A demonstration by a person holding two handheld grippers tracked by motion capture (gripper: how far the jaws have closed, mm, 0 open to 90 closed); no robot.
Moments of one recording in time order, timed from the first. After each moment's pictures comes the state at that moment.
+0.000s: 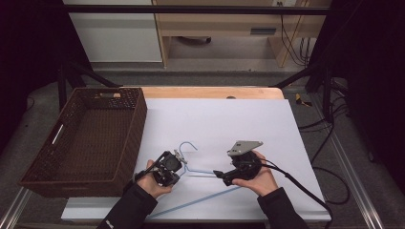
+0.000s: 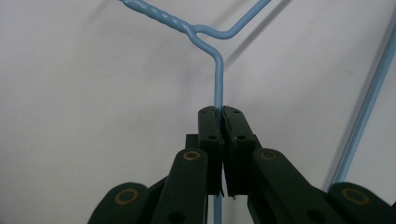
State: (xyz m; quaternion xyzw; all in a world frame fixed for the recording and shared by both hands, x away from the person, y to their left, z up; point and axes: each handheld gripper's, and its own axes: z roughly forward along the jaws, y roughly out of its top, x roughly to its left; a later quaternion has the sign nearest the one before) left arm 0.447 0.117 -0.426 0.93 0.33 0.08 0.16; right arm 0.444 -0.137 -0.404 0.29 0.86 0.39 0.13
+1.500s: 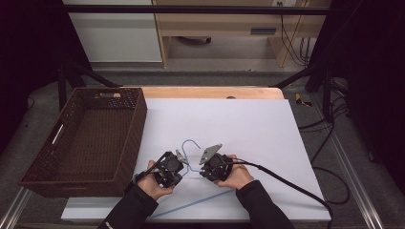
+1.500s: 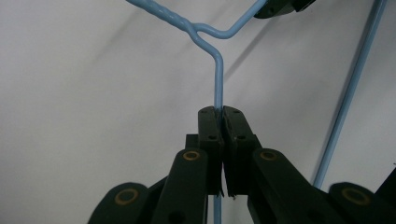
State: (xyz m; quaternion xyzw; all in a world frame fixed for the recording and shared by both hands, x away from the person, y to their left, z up) left arm 0.440 0.113 -0.417 0.93 0.32 0.08 0.18; right arm 0.469 -0.072 -0.447 0.17 0.94 0.29 0.10
